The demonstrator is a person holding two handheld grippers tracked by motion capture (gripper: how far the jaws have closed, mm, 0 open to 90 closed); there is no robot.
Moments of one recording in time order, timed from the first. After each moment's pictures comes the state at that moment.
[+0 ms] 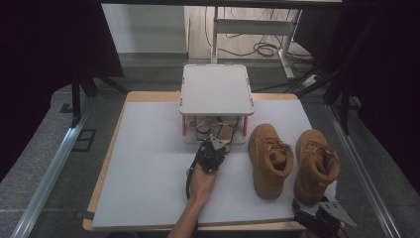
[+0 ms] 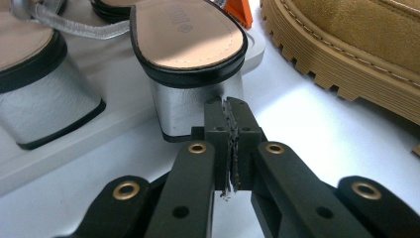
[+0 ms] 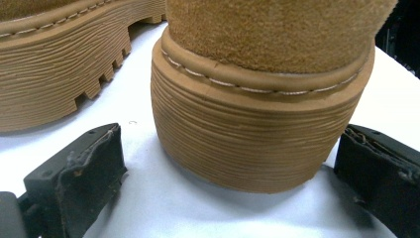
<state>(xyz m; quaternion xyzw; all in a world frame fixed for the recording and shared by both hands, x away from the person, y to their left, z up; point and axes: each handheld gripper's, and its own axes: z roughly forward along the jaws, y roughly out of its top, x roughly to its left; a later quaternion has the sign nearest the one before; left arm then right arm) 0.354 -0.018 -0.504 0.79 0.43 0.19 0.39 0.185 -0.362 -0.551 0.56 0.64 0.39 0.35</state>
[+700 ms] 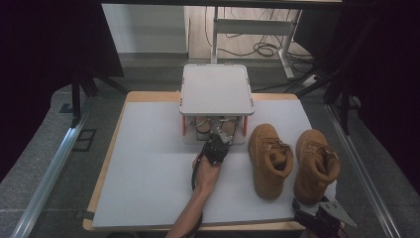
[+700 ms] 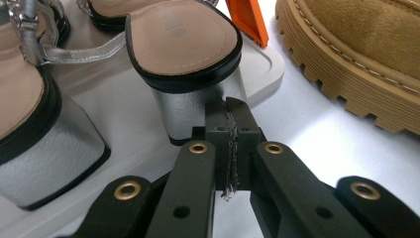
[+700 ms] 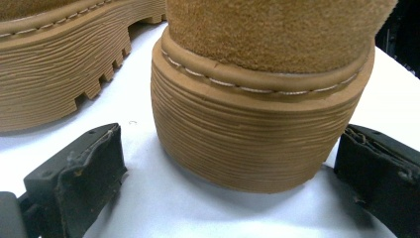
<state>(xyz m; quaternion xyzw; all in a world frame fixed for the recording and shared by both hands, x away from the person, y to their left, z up) 0.381 -0.035 -0.503 0.80 0.41 0.22 0.37 0.185 -0.362 -0.551 0.56 0.64 0.39 0.35</state>
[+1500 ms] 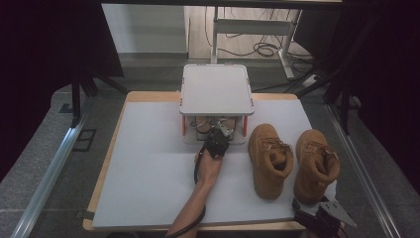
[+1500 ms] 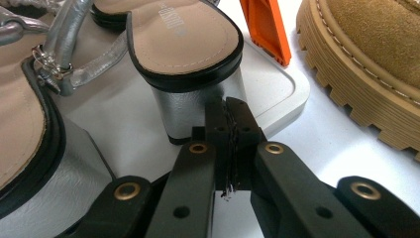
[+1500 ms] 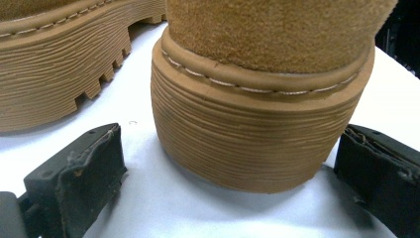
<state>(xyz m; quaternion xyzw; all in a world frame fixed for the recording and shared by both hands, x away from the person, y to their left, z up) 0.404 -0.039 -0.504 0.80 0.42 0.23 0.36 0.185 -0.362 -0.551 0.56 0.64 0.39 0.35</state>
